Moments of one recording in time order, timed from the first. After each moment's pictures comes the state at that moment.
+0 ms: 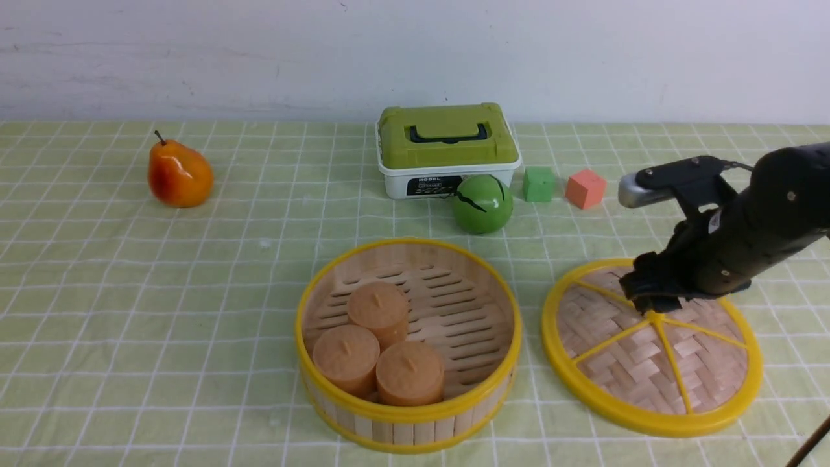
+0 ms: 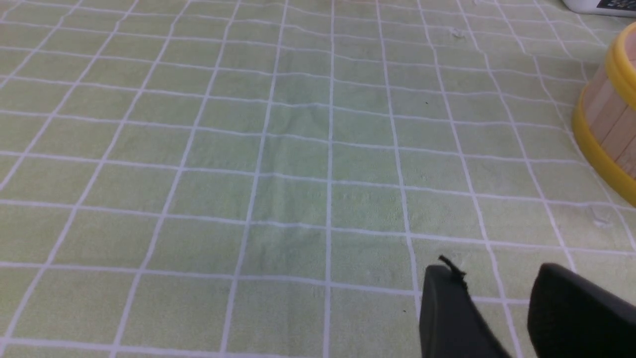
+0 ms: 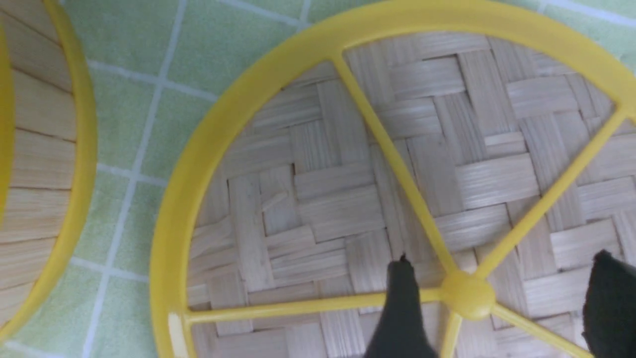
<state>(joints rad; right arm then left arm) 0.18 1.69 -1.15 0.06 0.57 -0.06 0.00 -0.01 0.03 0.01 0.38 -0.16</state>
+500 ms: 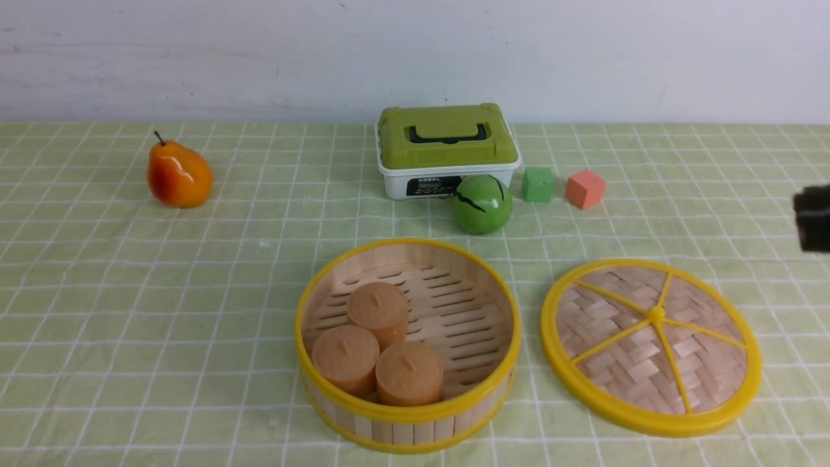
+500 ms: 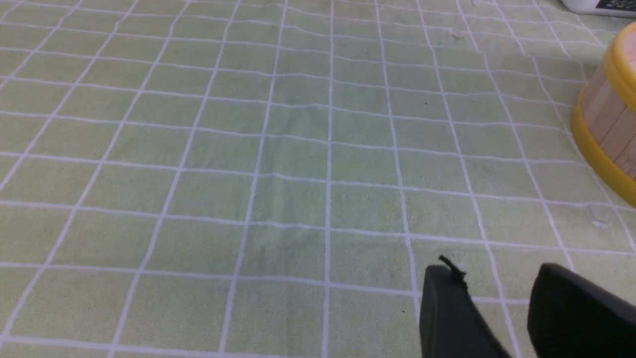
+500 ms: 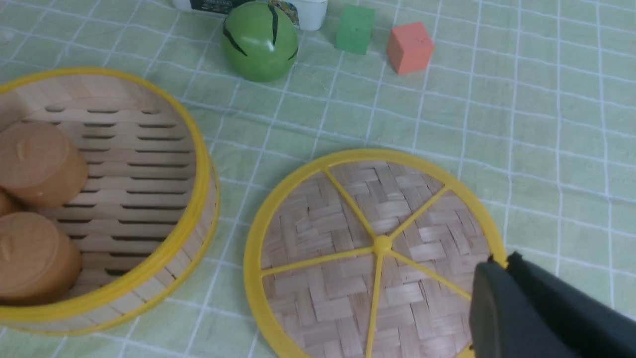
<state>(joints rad) 0.18 0.95 -0.94 0.08 0.68 -0.06 0.00 -0.01 0.03 0.01 0.38 -0.16</state>
